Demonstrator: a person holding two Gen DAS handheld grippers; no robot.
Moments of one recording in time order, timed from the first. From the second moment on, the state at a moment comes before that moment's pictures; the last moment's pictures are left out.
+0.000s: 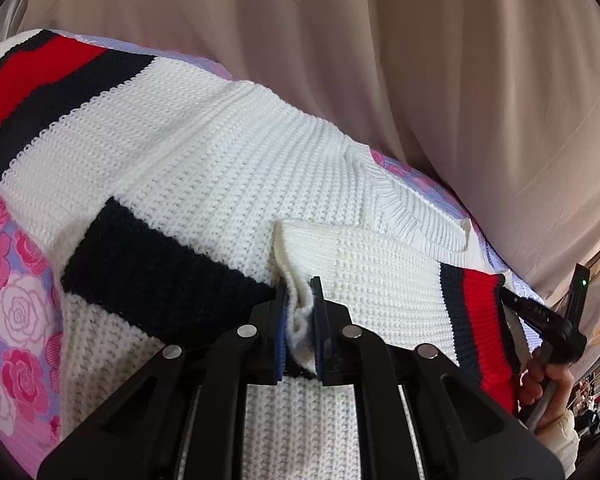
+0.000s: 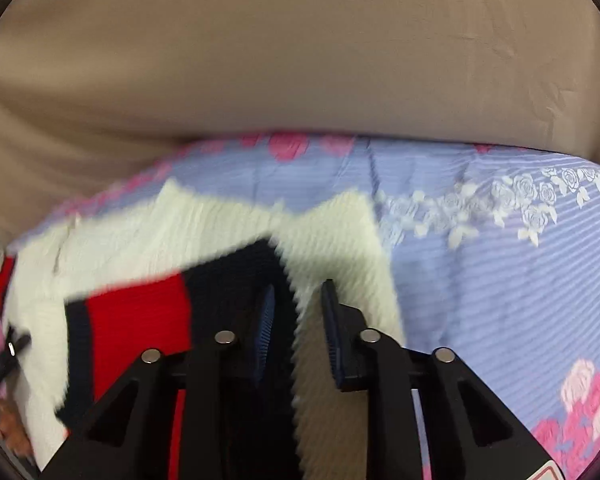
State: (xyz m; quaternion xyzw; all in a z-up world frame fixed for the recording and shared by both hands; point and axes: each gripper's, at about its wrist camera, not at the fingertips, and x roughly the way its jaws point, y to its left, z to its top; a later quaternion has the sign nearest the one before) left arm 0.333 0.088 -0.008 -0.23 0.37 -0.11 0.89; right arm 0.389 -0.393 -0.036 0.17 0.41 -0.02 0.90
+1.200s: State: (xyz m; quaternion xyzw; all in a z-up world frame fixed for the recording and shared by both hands) left arm 0.358 0.476 -0.001 -0.50 0.27 0.14 0.81; right arm 0.181 -0.283 -0.044 0.09 0.41 0.06 0.91
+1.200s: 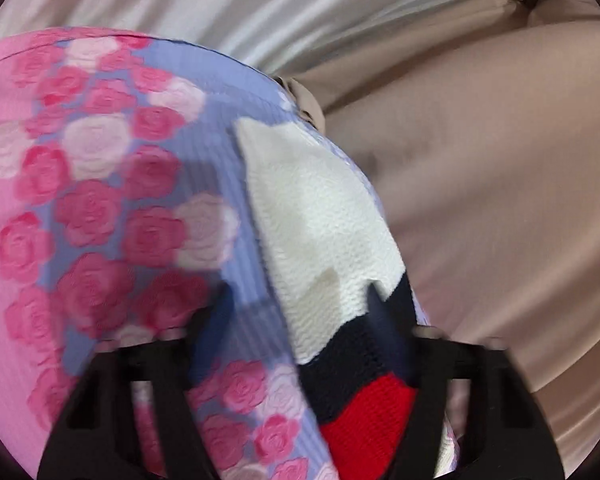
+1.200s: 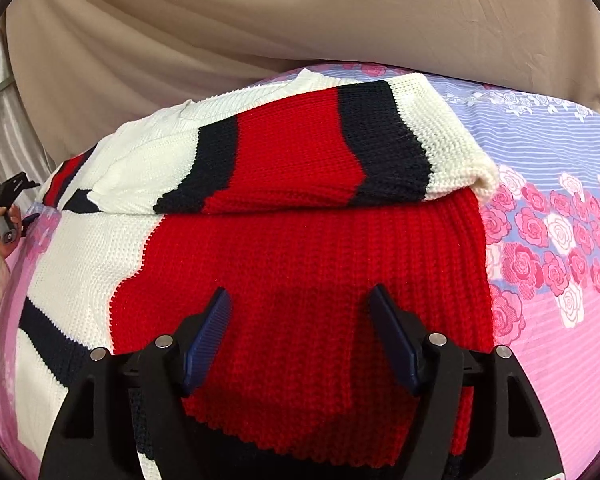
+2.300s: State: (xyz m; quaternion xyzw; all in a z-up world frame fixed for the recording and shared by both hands) left arm 0.256 0.122 0.018 -0.30 0.38 -0.12 0.87; right arm 0.206 -0.189 0.002 -0.05 0.36 0.14 0.92
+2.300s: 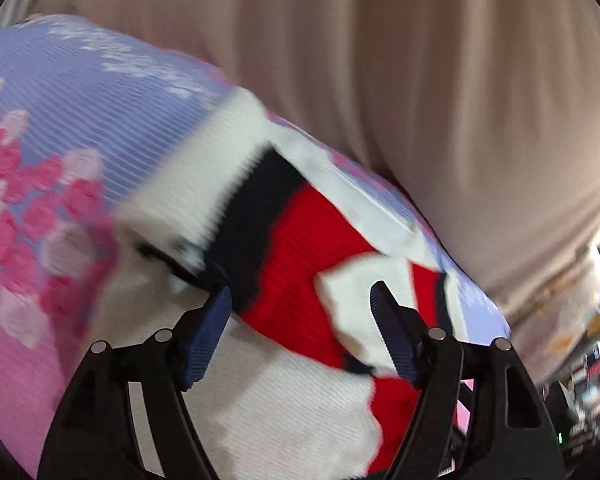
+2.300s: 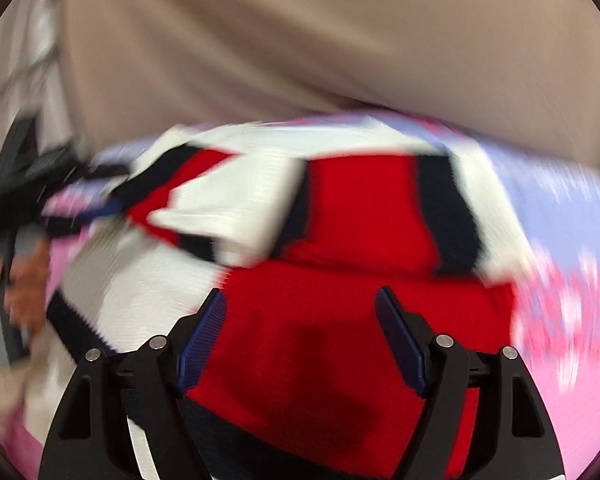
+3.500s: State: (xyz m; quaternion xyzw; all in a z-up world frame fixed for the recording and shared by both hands) left arm 0.286 0.154 0.015 -0.42 0.38 -0.09 0.82; right arm 0.285 -0.293 0.023 0.20 0.33 0.08 0.92
